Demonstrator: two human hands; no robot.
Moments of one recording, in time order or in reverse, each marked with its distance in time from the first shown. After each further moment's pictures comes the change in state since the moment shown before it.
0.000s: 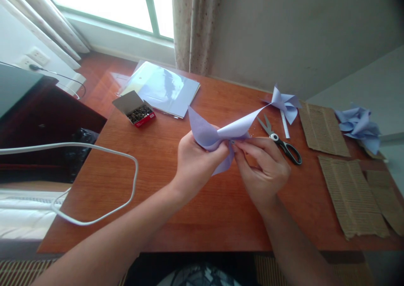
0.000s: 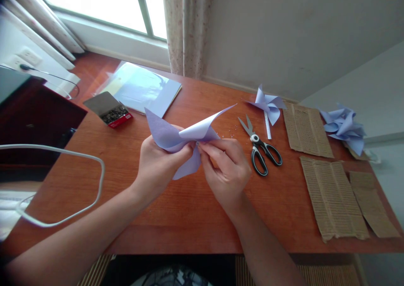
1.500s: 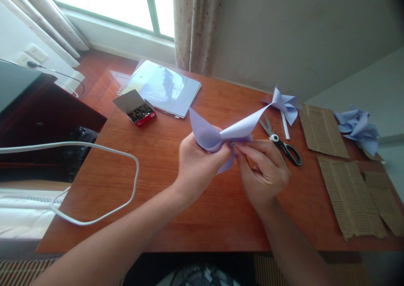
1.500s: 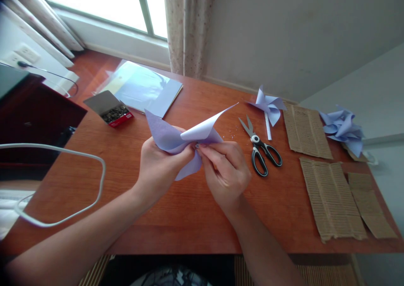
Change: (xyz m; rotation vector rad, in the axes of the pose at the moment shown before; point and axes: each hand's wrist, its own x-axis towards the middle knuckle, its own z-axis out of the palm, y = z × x) left_hand -0.004 0.001 0.001 -0.041 0.021 -0.035; right_hand -0.006 0.000 0.003 0.027 0.035 -0.024
